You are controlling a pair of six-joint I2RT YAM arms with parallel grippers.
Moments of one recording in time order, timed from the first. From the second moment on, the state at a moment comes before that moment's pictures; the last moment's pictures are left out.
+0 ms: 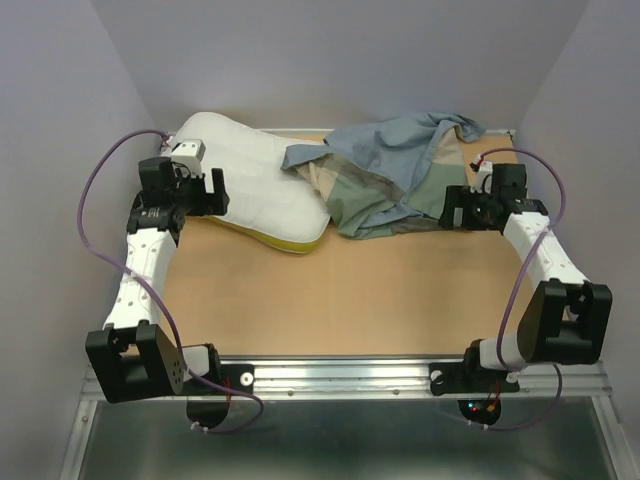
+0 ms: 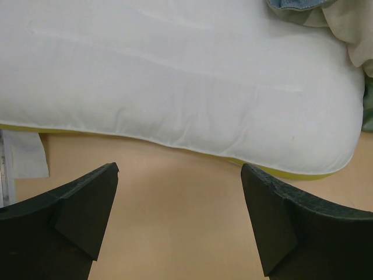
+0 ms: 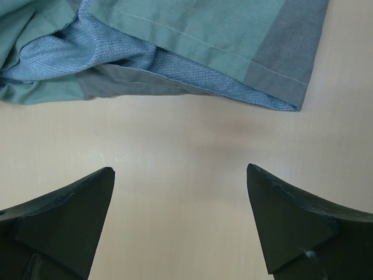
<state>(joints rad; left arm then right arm) 0.10 1.23 1.07 -0.42 0.28 0.07 -0.10 1.39 1.05 -0.53 -0.26 -0.01</state>
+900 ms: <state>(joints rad) 0.10 1.28 1.24 -0.49 0.31 0.09 -0.13 2.20 1.76 -0.66 0.00 -0.13</state>
